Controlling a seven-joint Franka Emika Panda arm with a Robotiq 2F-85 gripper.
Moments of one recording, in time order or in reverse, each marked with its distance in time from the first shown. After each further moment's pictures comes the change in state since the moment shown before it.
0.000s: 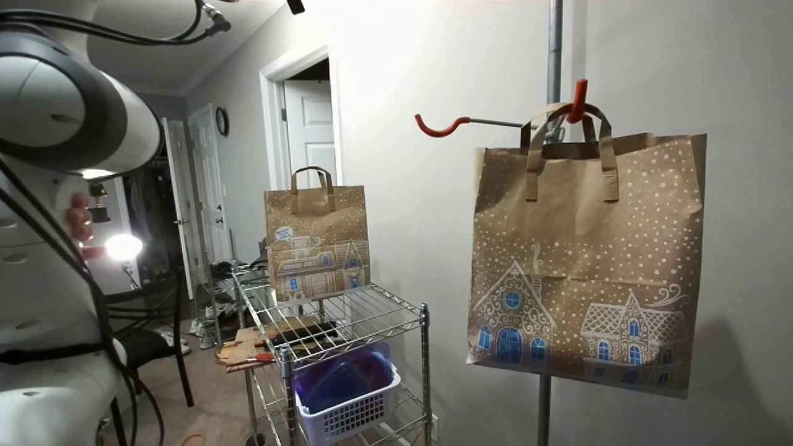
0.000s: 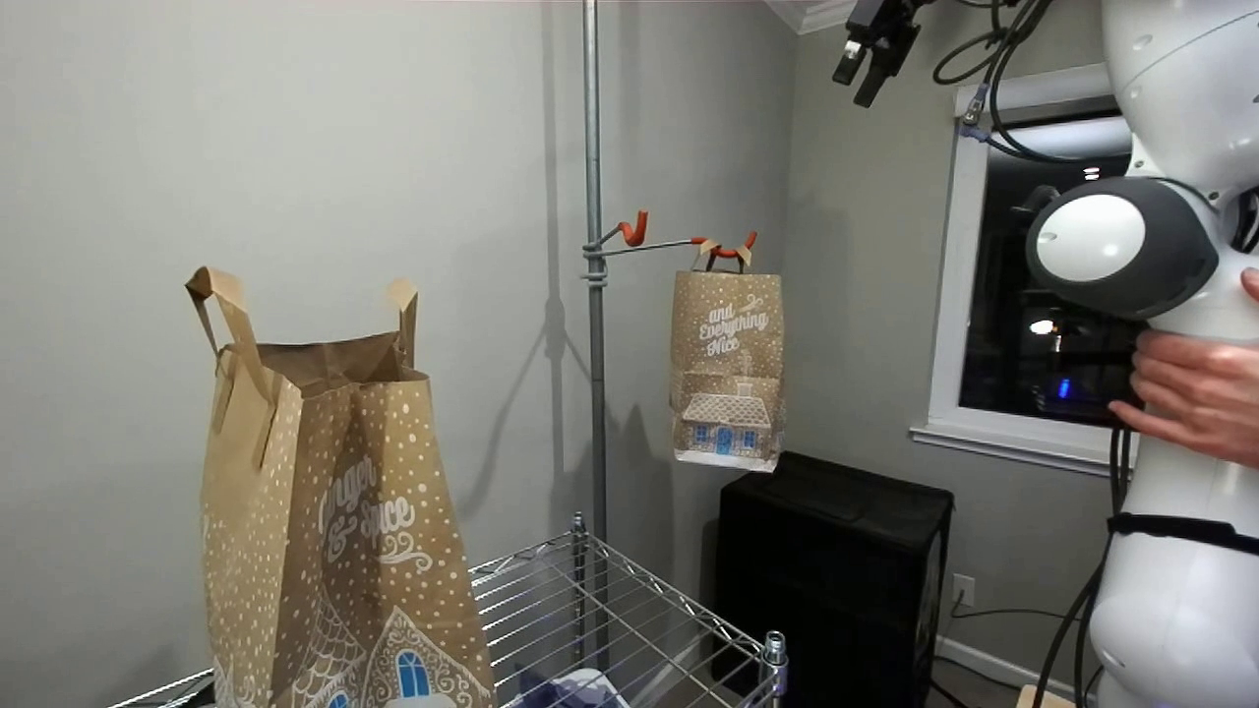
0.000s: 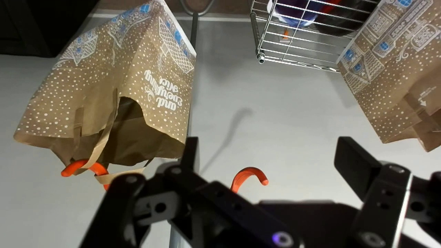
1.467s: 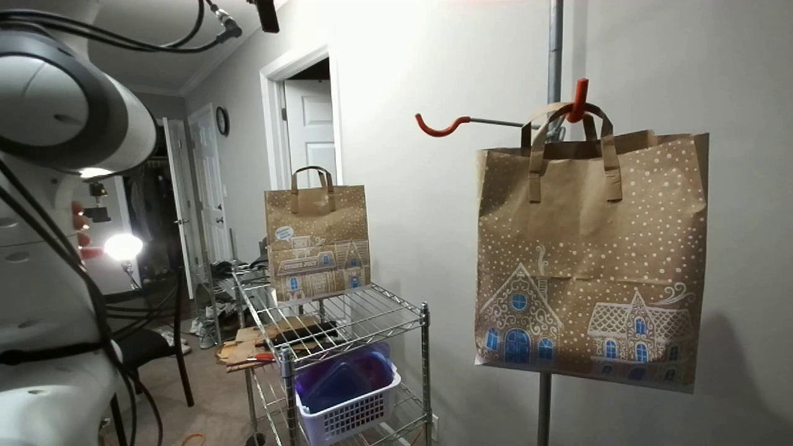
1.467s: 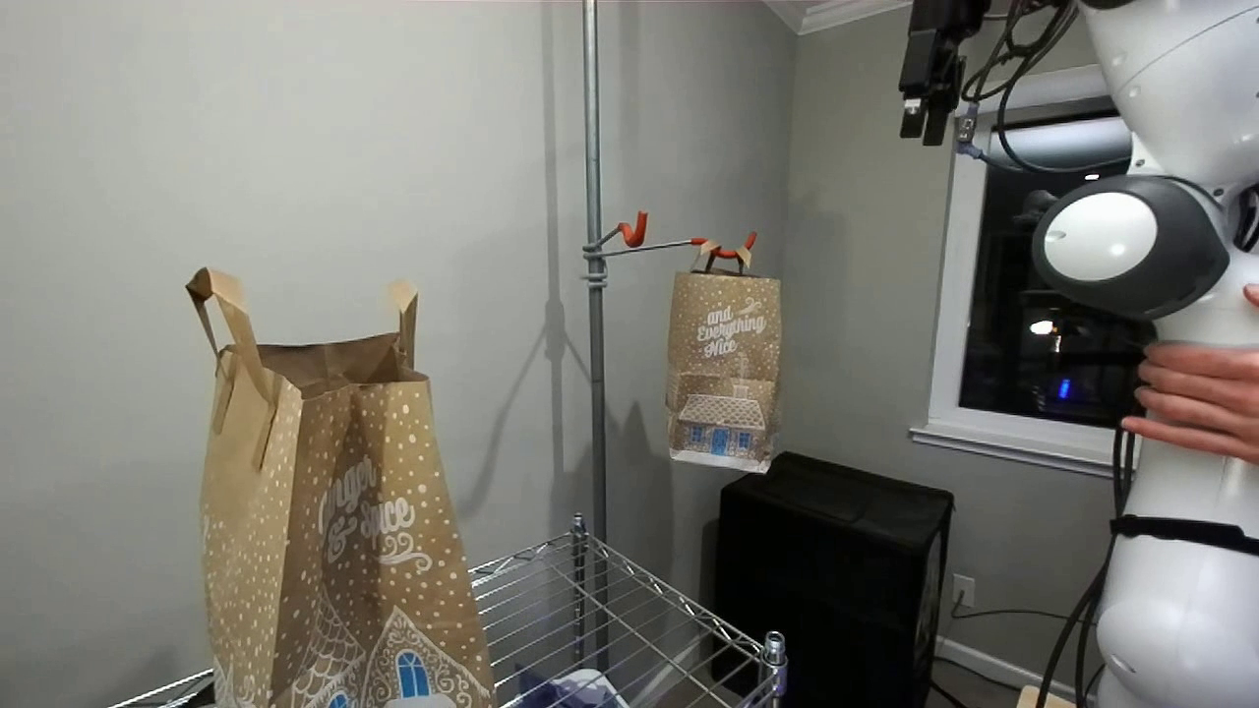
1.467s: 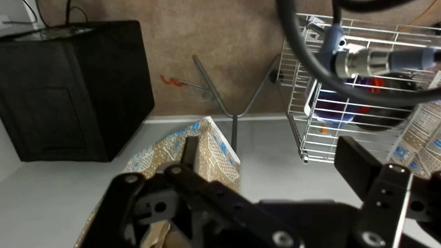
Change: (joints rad) arm 0.052 -0.007 -0.015 -0.047 -0.333 -0.280 -0.142
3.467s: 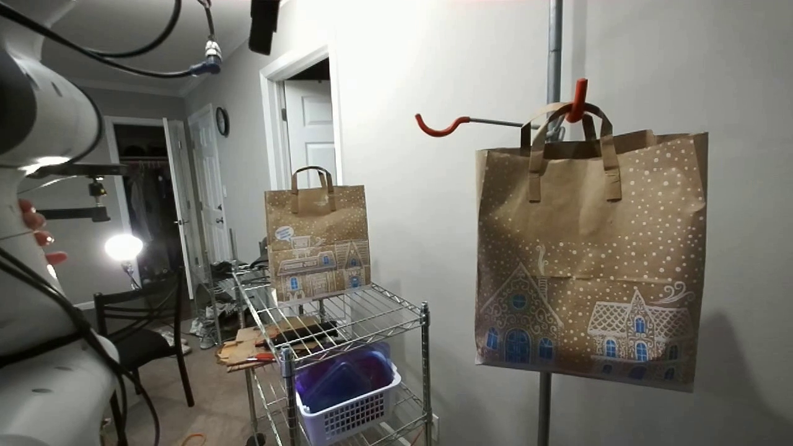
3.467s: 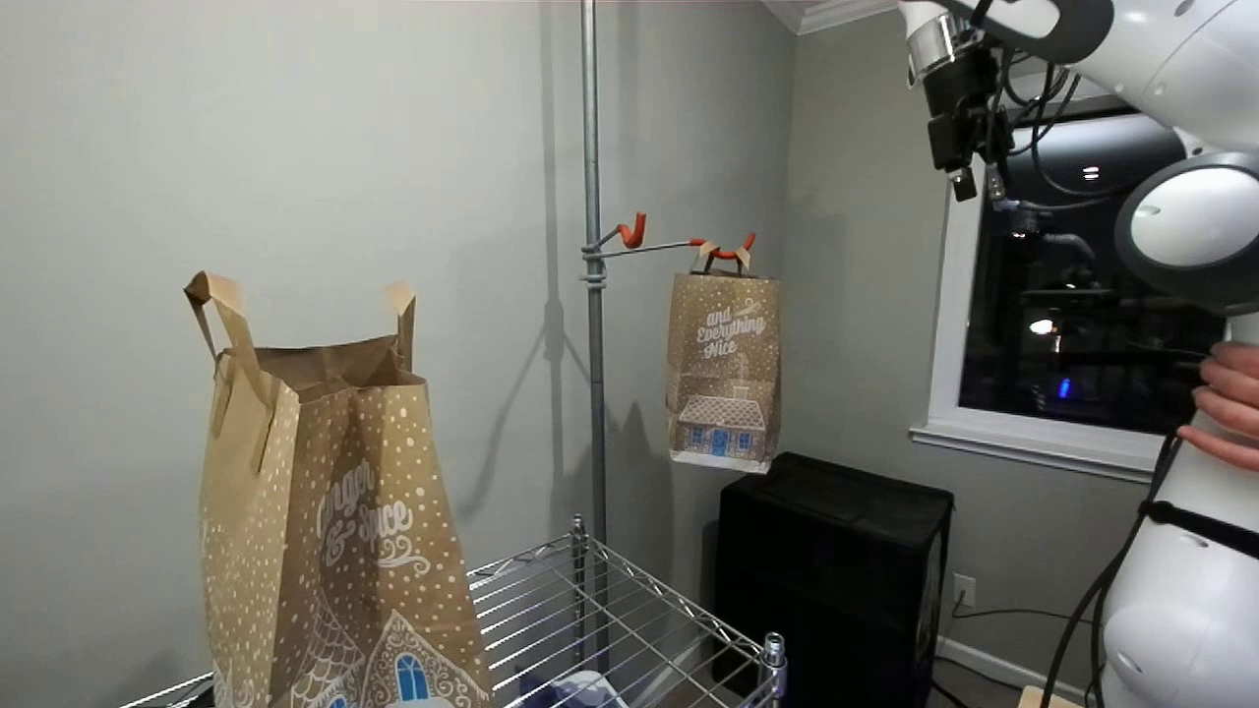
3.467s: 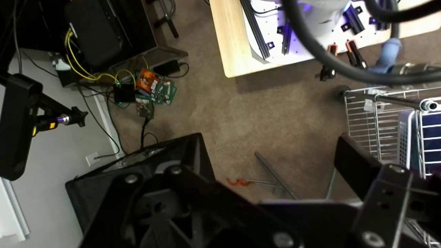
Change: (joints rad) arm 0.042 -0.181 -0.088 -0.529 -0.362 0.043 -0.037
